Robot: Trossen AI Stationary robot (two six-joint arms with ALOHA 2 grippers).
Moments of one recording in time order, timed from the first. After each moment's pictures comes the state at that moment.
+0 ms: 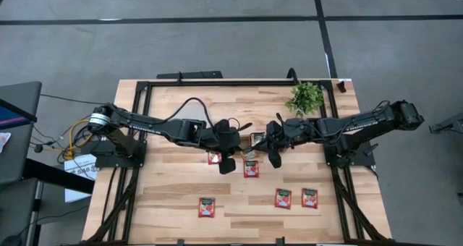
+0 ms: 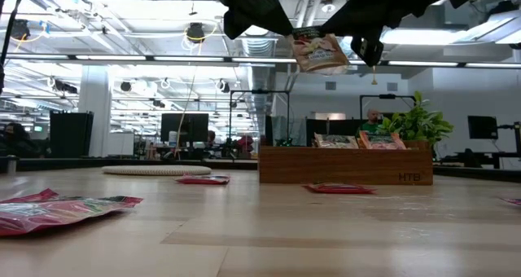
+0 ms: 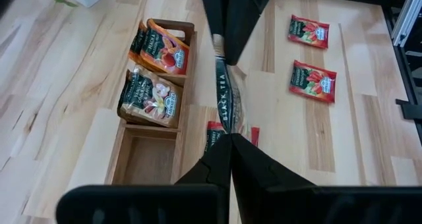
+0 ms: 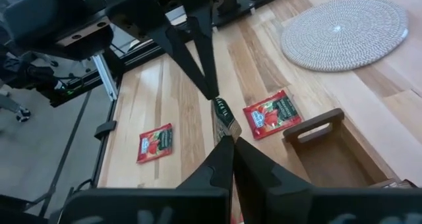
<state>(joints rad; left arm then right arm) -0.12 1.67 1.39 -0.42 -0.14 -0.23 0.11 1.20 0.74 -0.01 -0.03 0.43</state>
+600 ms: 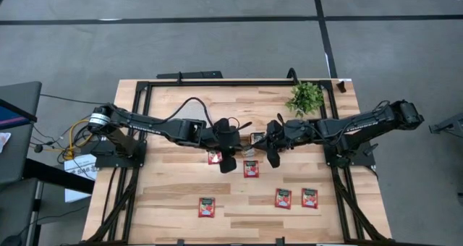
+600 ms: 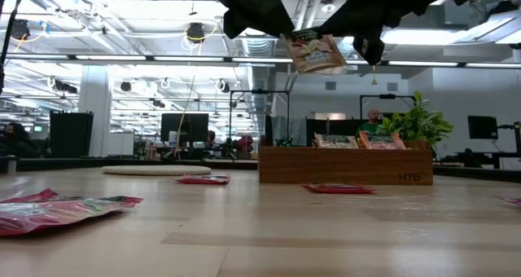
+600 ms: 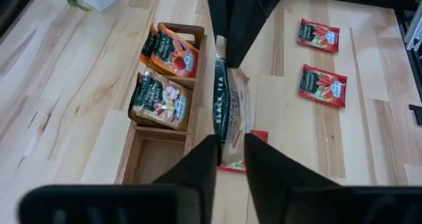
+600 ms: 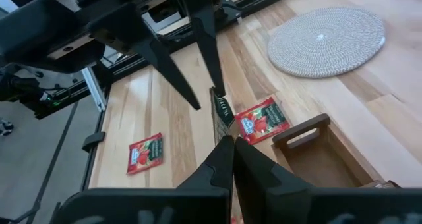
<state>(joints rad) -0.12 1.67 1.39 -0.42 -0.17 -0.23 0.12 1.20 0.74 0.00 0.05 0.44</state>
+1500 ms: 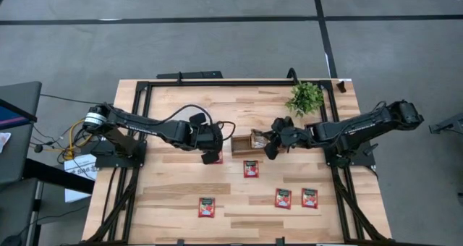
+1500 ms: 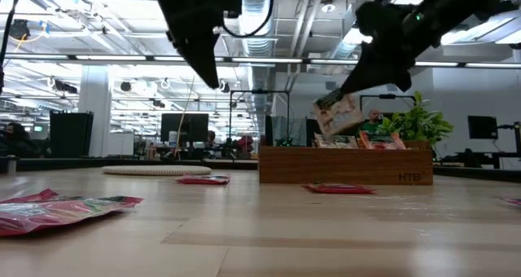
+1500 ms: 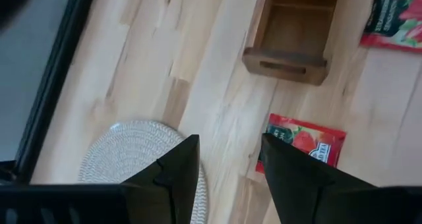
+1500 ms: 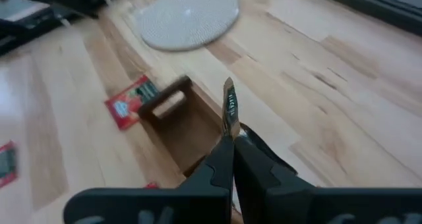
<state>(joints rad) -0.12 1.62 1.28 -0.83 -0.49 -0.31 0.12 1.20 0.64 -0.14 0.42 0.54</state>
